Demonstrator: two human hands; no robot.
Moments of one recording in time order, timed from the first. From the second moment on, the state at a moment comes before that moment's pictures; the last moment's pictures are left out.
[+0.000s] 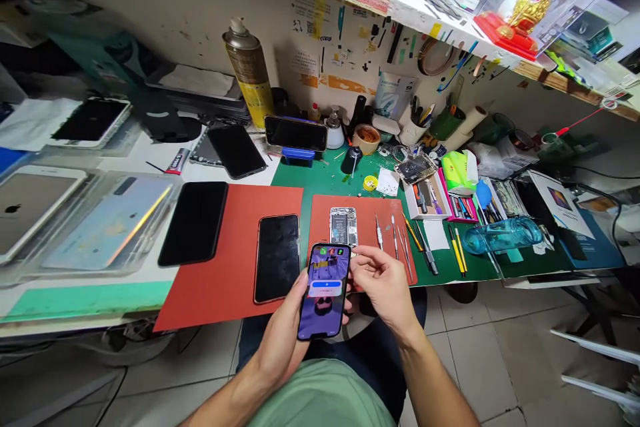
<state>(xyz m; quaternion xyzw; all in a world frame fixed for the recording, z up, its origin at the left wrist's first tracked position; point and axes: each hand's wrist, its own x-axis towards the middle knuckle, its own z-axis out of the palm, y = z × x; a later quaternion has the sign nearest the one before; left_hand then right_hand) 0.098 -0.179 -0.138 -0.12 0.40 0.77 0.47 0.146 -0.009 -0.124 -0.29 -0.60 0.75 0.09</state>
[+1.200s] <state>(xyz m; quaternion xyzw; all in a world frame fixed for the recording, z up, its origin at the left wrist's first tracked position) 0.095 -0.198 -0.146 -0.20 0.40 0.80 0.41 0.097 0.085 -0.136 -0.33 -0.81 0.48 0.12</state>
